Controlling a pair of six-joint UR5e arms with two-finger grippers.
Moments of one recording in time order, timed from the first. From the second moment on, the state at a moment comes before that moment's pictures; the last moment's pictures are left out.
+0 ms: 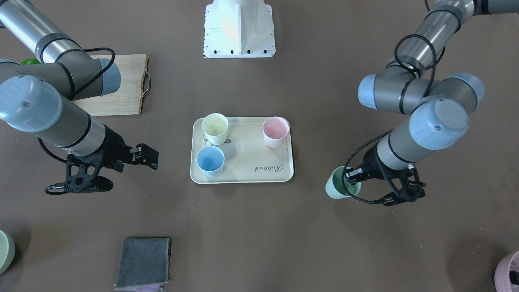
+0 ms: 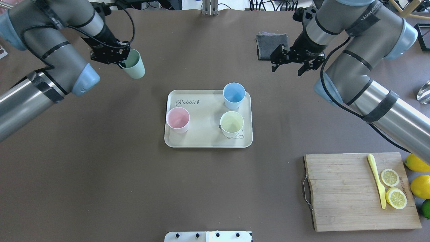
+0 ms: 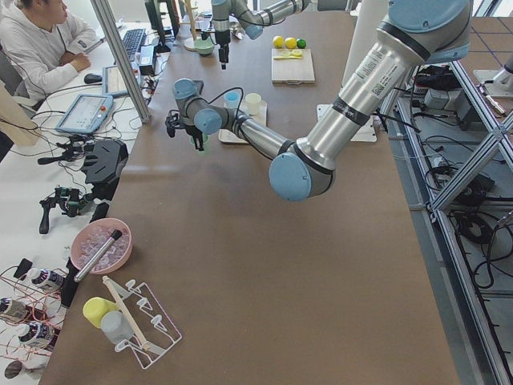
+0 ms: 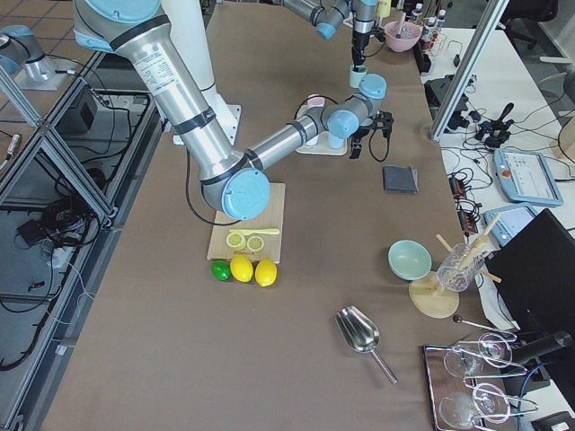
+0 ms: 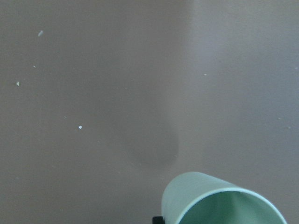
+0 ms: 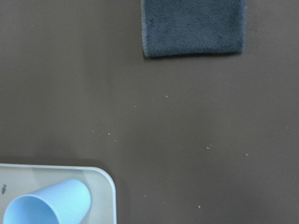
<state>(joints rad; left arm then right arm) -0.93 -2.27 -1.36 -1.76 -2.24 -1.15 0.96 -1.01 1.50 -1.37 2.32 0.91</state>
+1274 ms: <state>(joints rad) -0.82 -2.26 -1.58 -1.55 -2.14 -1.17 1.11 -1.21 1.60 -1.37 2.33 0.69</state>
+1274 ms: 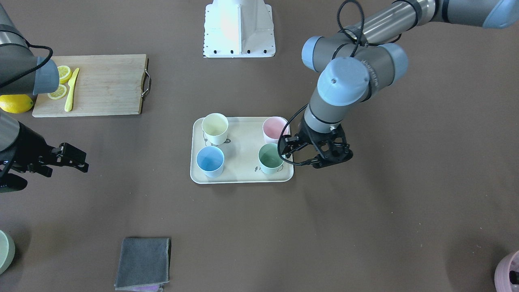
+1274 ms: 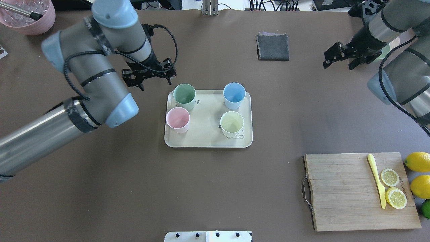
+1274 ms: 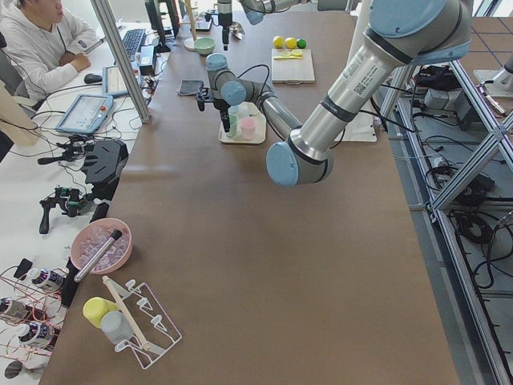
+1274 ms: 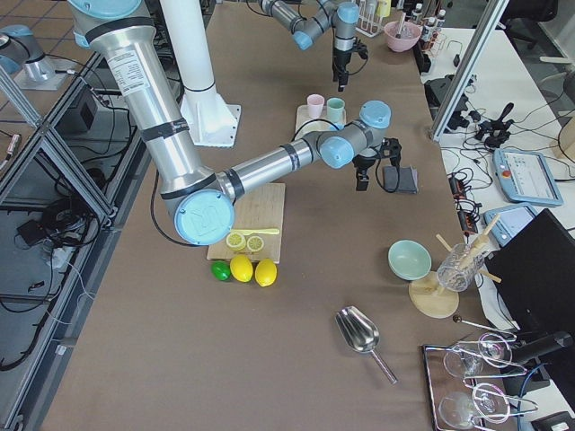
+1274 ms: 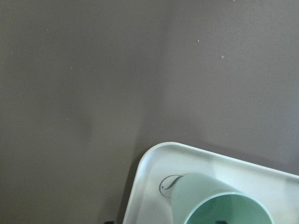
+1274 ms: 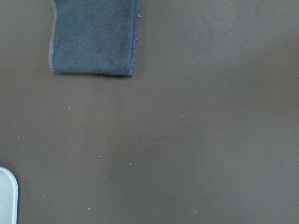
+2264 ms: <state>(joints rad) -1.38 -1.70 -1.80 -1.46 -2.17 -0.04 1.36 -1.41 1.63 -1.54 2.33 0.15</state>
